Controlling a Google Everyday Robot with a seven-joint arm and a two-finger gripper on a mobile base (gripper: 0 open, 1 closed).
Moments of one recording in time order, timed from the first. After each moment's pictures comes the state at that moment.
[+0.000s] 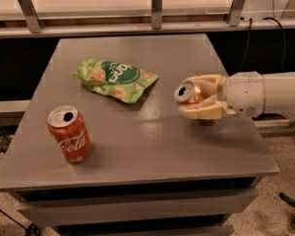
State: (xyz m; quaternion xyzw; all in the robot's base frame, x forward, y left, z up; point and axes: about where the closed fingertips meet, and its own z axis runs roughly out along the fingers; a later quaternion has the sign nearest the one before) arm 0.504 -0.103 0.891 -0.56 0.57 0.30 0.52
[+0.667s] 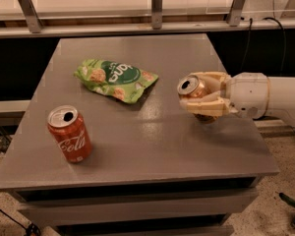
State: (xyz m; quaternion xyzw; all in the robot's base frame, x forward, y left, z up) arm 0.509 -0.107 0.905 -0.52 0.57 0.32 0.56
